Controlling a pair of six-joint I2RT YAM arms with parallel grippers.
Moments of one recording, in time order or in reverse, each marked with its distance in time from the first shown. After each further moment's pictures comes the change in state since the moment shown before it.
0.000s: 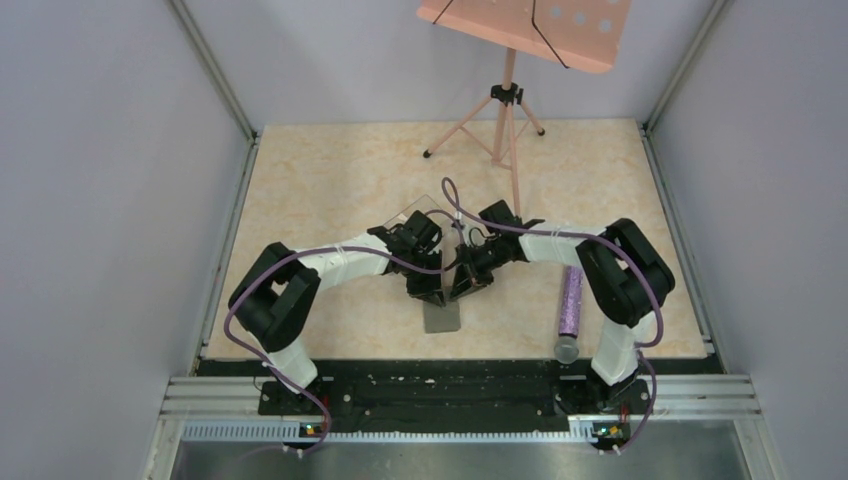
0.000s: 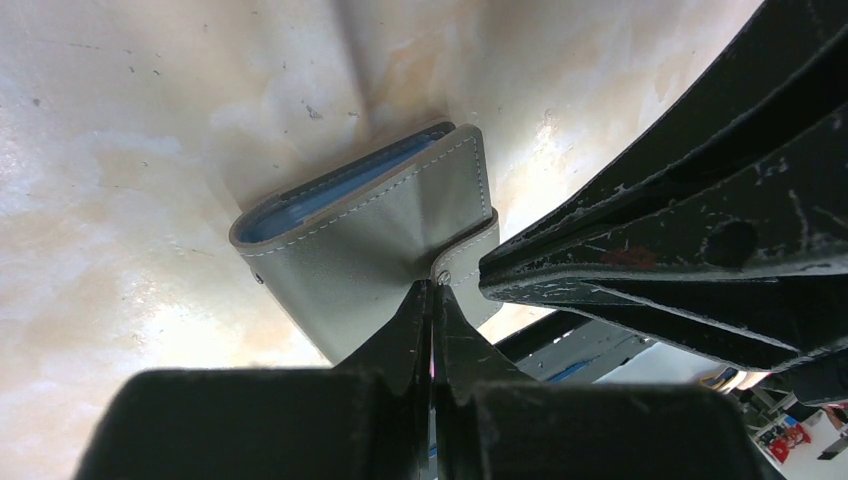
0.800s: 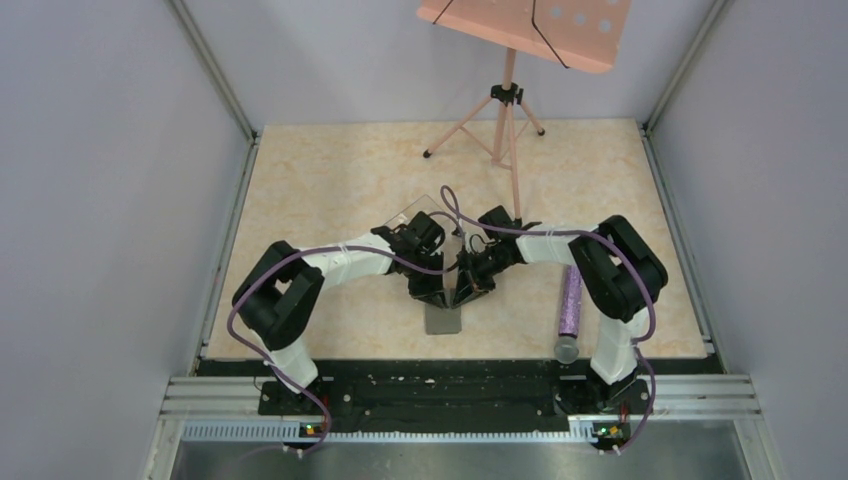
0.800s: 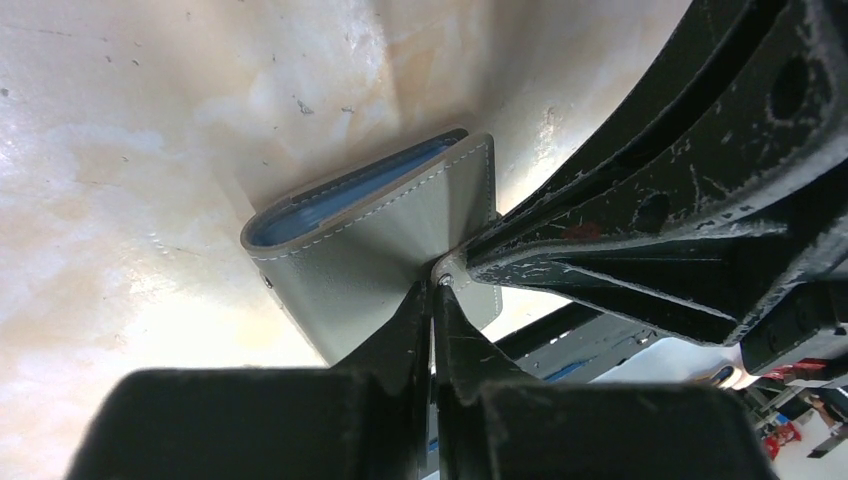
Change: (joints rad) left arm -0.013 0.020 0.016 -0.018 -0.005 -0.021; right arm 0.000 0.046 -0.014 -0.041 0.002 -0.023
